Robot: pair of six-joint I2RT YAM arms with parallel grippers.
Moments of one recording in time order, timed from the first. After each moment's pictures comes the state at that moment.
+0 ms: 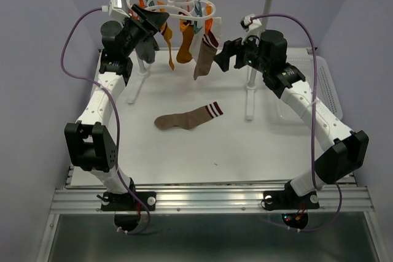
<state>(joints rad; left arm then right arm) -0.10 1.64 1.52 0.29 0.41 -0.95 0.44 1.53 1.54 -0.17 -0.27 0.11</state>
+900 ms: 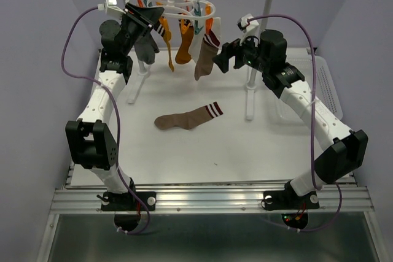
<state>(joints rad) -0.10 1.66 1.54 0.41 0.37 -1.08 0.44 1.53 1.54 -0.15 -0.31 0.03</state>
